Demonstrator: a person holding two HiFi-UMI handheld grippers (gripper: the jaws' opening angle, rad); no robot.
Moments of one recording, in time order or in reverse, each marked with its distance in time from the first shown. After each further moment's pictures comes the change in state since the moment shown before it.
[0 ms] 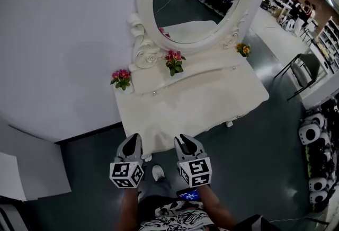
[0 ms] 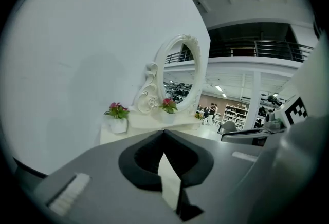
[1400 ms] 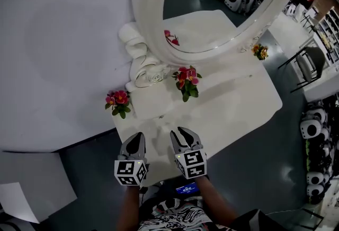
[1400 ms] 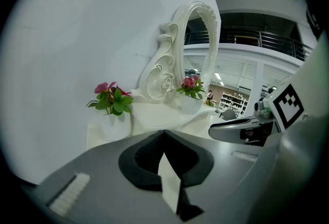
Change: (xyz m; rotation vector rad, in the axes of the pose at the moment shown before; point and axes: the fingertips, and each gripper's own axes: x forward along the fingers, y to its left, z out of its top) left arm 0.170 0.092 -0.021 0.024 0.173 -0.060; right arm 0.202 -0.055 0.002 0.009 0.158 -0.023
